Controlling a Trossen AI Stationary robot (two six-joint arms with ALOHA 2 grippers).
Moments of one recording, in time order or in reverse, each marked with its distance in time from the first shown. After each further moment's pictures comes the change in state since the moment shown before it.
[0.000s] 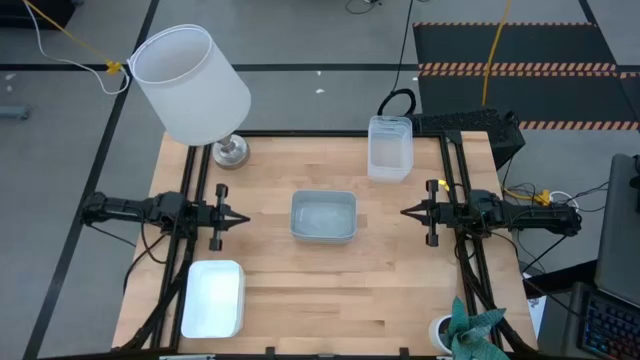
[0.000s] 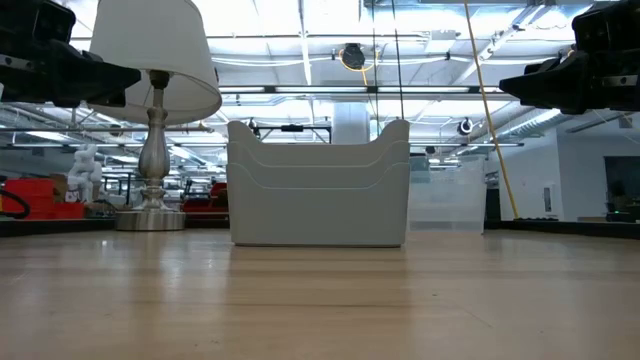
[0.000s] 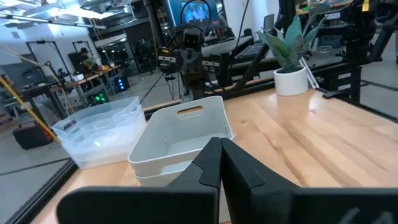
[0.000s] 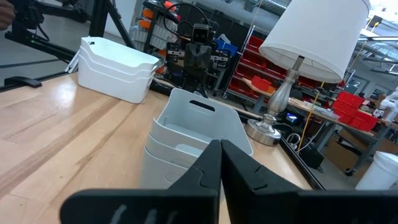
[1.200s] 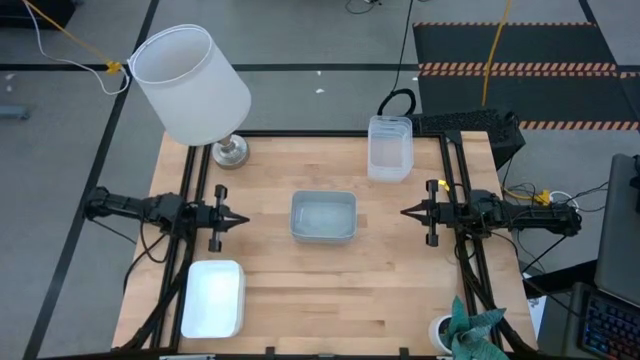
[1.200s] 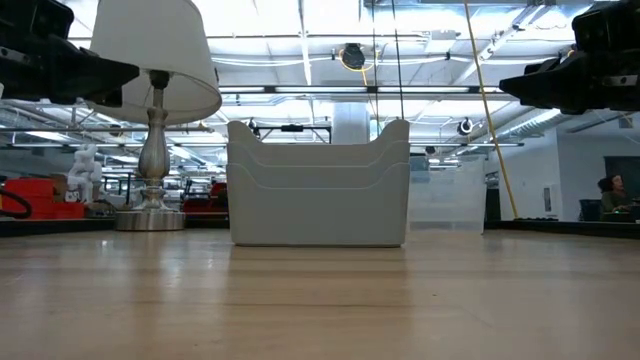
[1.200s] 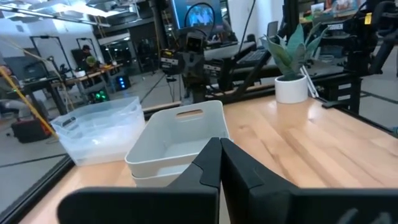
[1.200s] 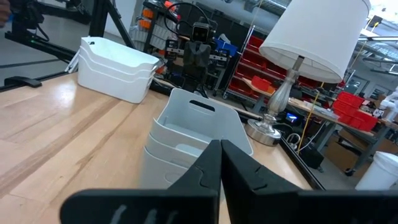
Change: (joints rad) left arm -0.077 -0.001 0.001 0.019 -0.093 -0.042; right arm 0.000 0.000 0.000 0.000 0.000 0.000
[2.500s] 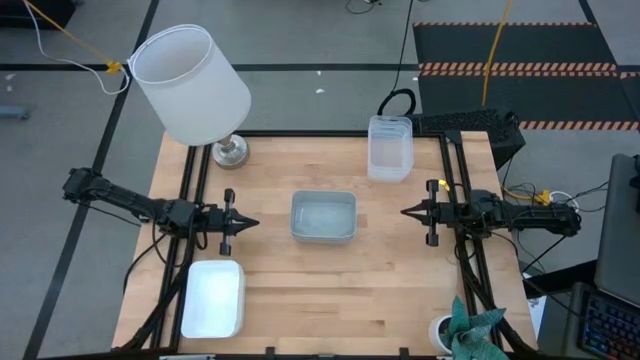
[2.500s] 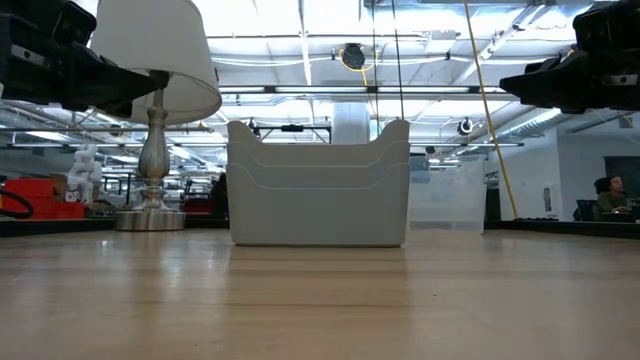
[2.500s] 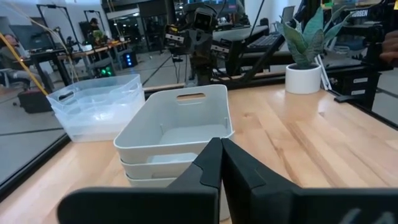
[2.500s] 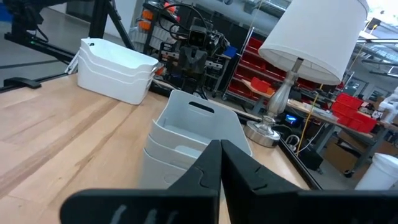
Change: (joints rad) left arm -0.087 0.424 -0.002 0.366 -0.139 -0.089; right arm 0.000 -0.008 0.003 -0.004 0.001 -0.003
